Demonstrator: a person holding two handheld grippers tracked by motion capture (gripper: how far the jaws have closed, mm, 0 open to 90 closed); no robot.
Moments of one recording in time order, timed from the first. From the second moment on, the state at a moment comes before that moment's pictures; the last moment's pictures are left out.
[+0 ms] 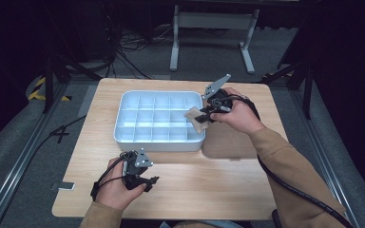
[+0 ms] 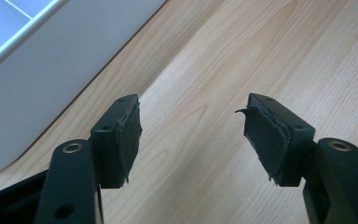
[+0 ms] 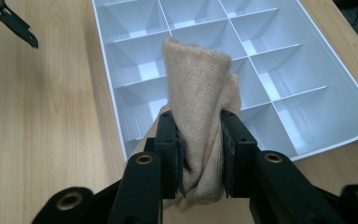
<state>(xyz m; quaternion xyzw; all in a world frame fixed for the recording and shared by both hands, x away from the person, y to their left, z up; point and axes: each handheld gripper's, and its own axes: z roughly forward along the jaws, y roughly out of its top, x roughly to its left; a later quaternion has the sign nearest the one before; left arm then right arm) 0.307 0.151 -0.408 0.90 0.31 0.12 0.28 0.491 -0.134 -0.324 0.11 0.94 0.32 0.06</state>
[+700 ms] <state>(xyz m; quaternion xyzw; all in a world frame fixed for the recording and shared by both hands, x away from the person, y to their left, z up) 0.304 0.159 -0.409 0.90 0.32 0.12 0.28 0.496 -0.098 -0.341 0.06 0.98 0.19 0.07</state>
